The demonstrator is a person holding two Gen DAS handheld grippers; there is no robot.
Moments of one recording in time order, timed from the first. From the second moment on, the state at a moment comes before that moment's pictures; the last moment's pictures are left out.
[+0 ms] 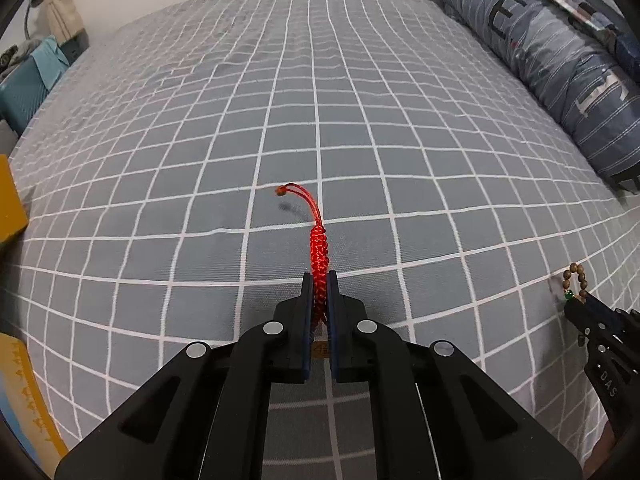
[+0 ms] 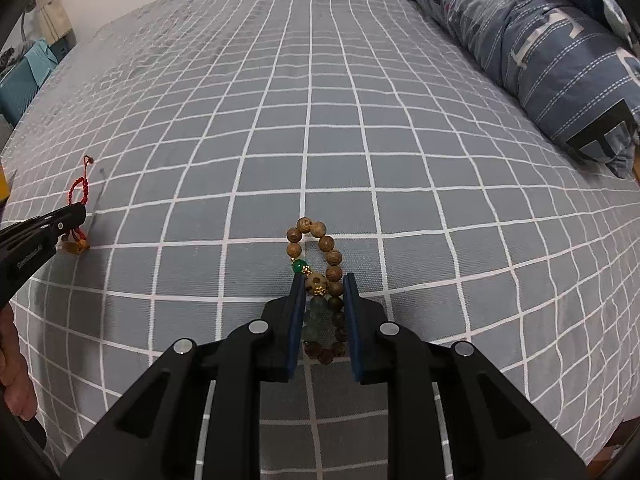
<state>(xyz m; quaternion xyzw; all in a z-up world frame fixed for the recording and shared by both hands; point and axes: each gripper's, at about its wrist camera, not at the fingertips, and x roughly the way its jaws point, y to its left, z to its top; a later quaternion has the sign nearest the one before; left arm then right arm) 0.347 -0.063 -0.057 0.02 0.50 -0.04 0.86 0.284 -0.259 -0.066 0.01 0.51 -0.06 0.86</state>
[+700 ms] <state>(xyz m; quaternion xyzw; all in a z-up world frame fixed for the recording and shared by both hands) 0.281 -0.041 0.031 0.02 0.42 -0.03 0.91 0.233 -0.229 0.006 0.01 0.43 -0.05 0.90</state>
